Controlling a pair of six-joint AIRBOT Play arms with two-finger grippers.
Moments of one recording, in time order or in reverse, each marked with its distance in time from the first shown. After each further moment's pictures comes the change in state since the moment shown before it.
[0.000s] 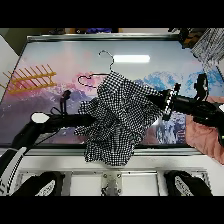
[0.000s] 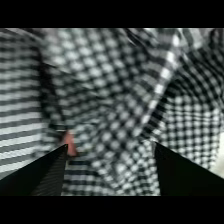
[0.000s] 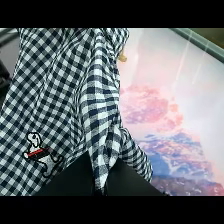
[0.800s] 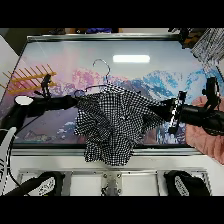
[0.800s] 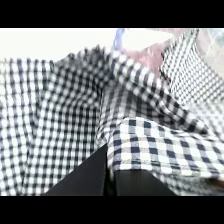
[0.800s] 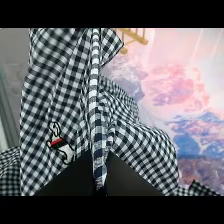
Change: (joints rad) left arm 0.284 -0.154 0.285 0.122 -0.078 -0.161; right arm 0.000 0.219 0.020 -0.184 0.081 0.357
